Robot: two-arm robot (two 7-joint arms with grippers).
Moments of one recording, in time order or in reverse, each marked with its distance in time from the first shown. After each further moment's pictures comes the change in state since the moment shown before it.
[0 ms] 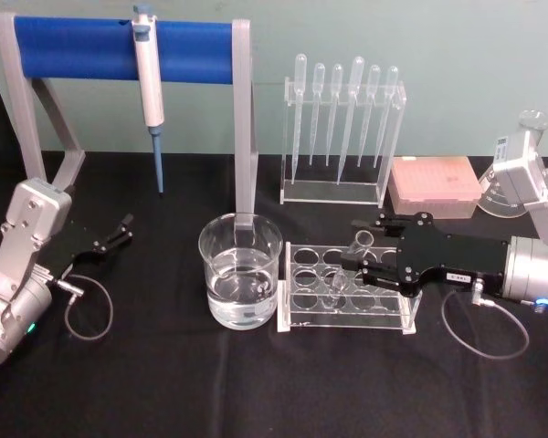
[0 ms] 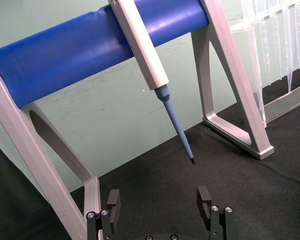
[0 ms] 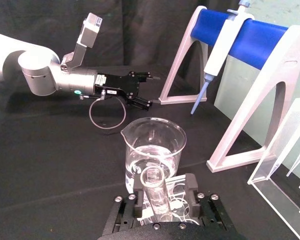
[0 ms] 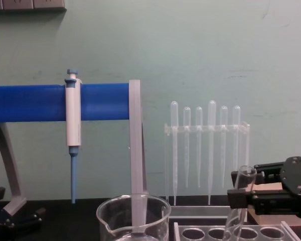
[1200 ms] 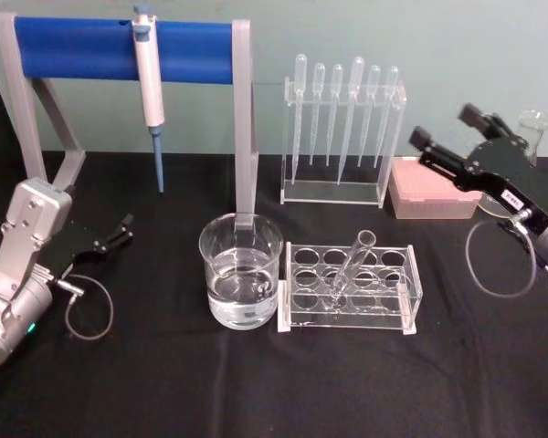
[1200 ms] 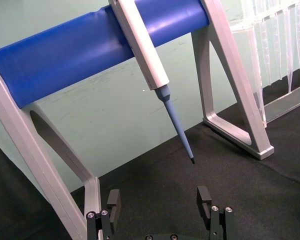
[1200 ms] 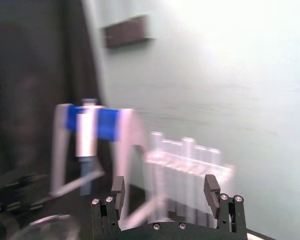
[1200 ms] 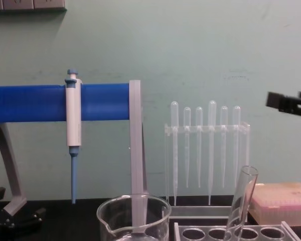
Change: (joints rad) left arm 0.000 0.000 0.000 0.000 0.000 0.000 0.000; right arm -0.211 -0.112 0.269 -0.113 0.155 -0.073 -0.449
